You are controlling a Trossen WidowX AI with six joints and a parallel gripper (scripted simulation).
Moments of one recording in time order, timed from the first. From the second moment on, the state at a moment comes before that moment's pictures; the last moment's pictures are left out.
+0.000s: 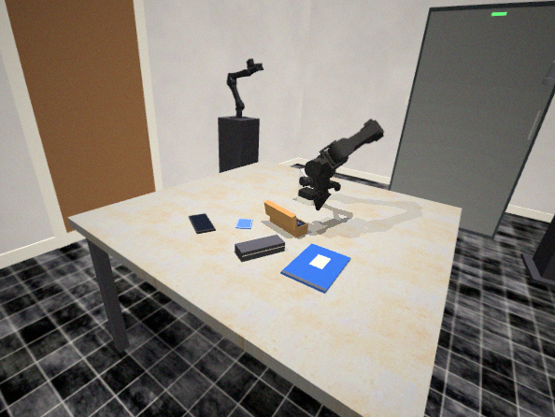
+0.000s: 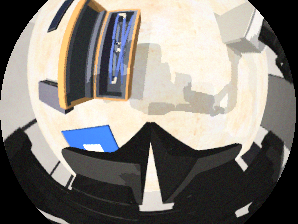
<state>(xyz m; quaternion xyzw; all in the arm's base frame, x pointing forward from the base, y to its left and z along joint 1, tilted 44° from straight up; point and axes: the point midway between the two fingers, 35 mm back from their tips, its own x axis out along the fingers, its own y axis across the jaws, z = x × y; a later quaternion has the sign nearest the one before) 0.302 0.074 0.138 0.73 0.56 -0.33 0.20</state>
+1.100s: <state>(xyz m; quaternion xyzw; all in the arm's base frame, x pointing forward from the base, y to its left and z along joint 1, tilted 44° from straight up) 0.300 0.068 0.135 0.70 0.59 -0.27 0.28</state>
